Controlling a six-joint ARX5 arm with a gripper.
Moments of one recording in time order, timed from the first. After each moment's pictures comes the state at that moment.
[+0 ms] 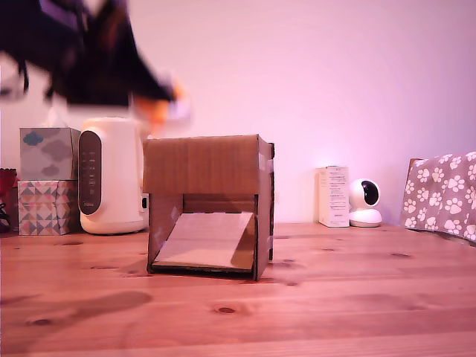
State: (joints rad) arm -0.52 1.11 0.65 0.17 0.33 -0.08
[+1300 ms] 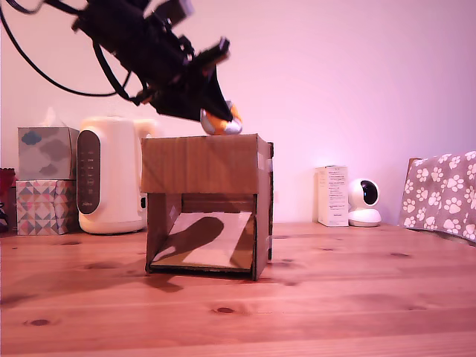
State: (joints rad) arm -0.52 1.69 1.27 -0.09 0.26 -0.02
